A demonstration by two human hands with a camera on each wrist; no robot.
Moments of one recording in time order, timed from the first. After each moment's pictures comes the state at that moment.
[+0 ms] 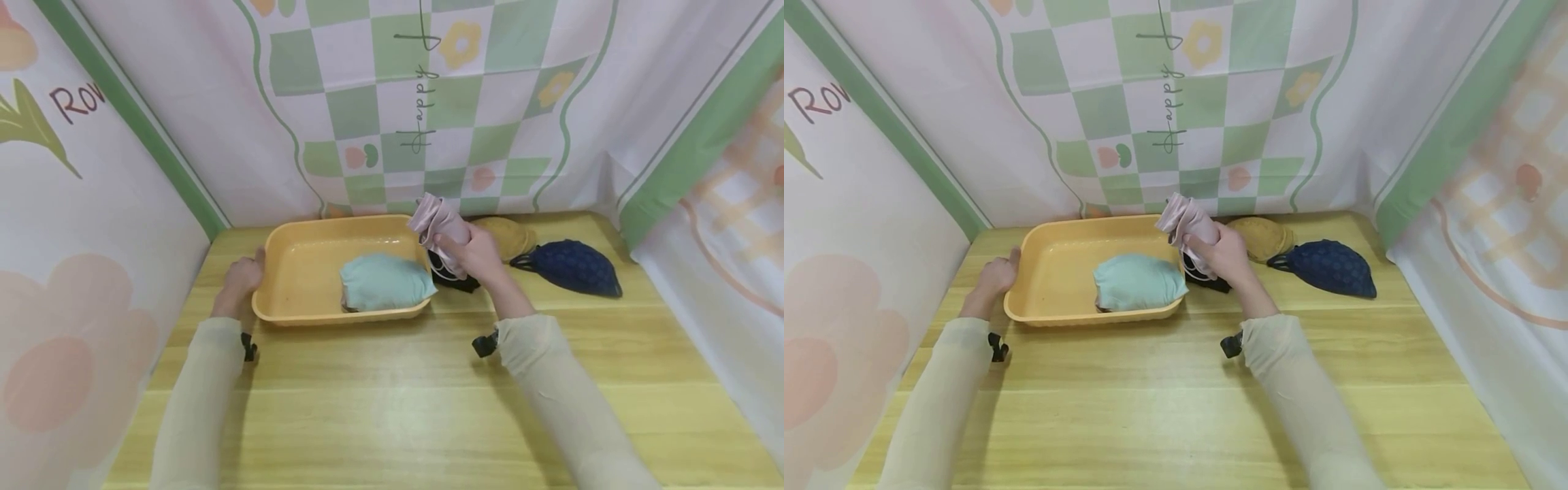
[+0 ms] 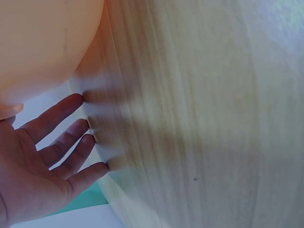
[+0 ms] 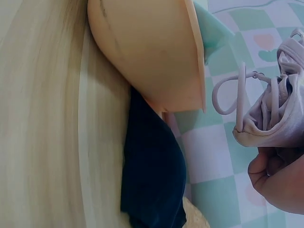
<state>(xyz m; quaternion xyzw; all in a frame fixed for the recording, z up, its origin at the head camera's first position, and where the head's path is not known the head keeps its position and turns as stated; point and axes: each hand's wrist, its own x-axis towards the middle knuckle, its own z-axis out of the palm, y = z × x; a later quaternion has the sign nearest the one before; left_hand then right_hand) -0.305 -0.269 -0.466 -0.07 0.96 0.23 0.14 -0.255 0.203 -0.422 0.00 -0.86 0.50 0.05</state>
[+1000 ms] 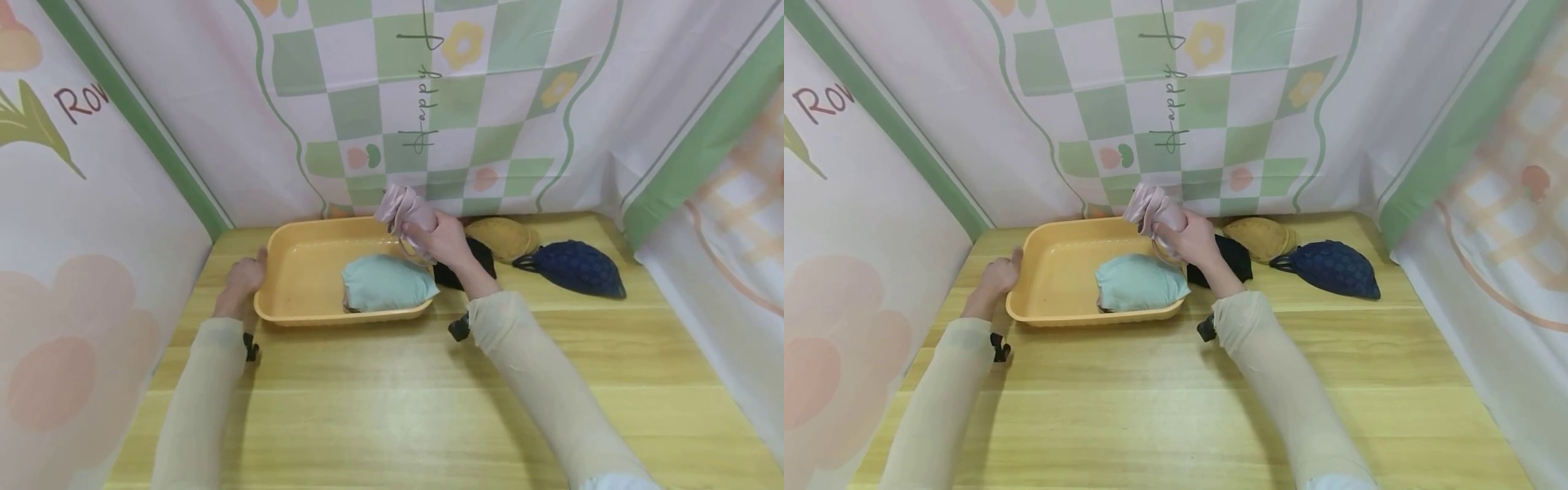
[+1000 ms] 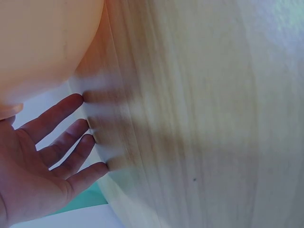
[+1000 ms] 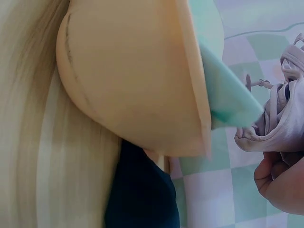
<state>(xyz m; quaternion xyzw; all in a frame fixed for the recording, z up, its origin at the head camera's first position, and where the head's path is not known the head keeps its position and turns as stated) -0.305 -0.268 -0.466 -0.07 0.96 0.23 0.13 -0.292 0.155 -0.421 0.04 -0.87 0.49 0.07</state>
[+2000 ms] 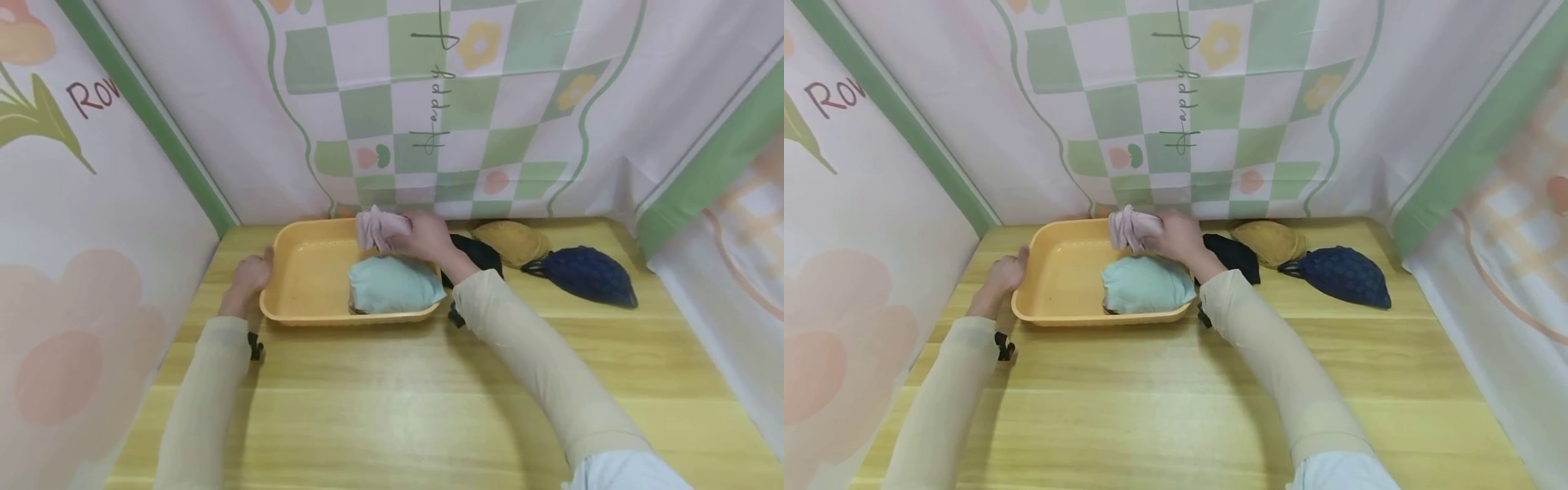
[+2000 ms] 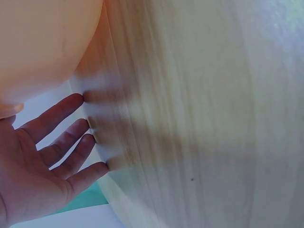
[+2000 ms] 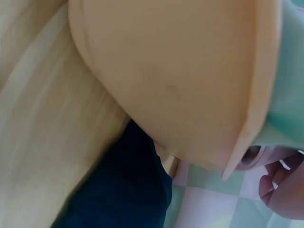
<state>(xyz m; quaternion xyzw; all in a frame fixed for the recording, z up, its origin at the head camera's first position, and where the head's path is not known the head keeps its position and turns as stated) -0.306 -0.268 -0.465 -0.08 0.96 0.23 0.12 -0.331 0.118 -0.426 0.15 -0.96 0.25 0.06</state>
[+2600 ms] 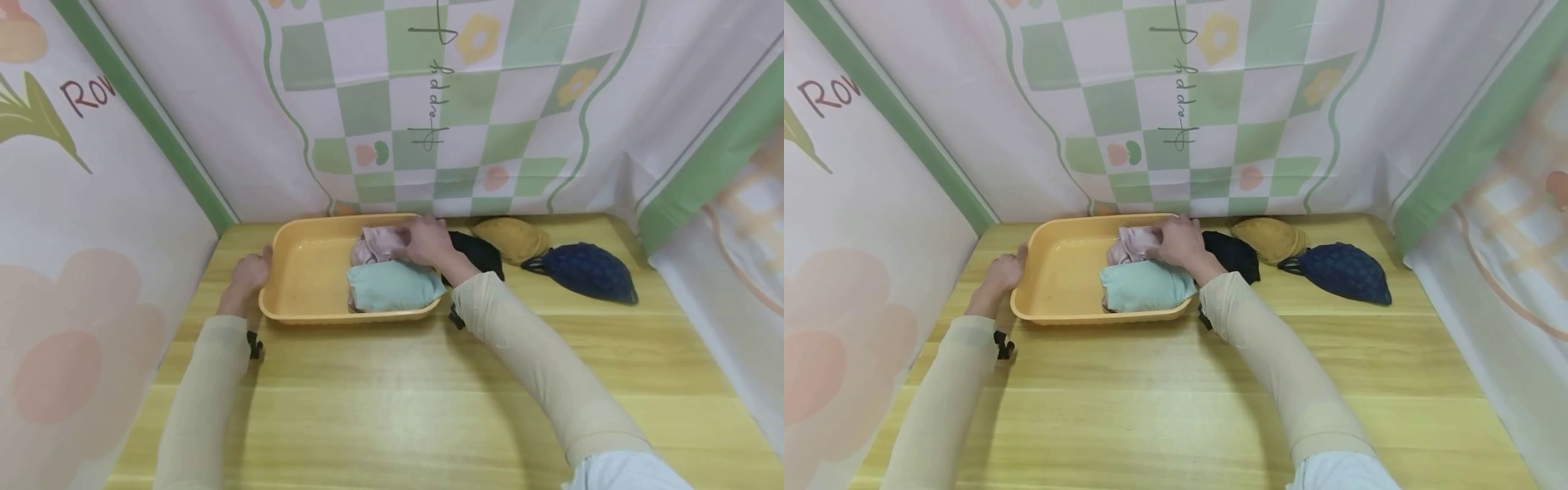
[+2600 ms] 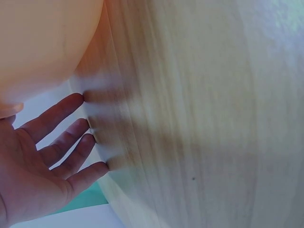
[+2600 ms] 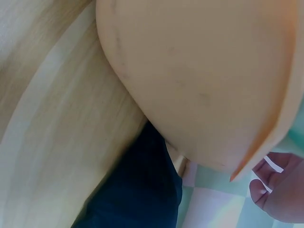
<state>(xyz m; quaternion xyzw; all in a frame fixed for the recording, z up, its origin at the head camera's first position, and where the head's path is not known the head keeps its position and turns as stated) -0.308 -0.269 -0.466 -0.08 0.96 0.23 0.14 -0.324 0.117 -0.432 0.15 -0.98 0.13 -0.02</state>
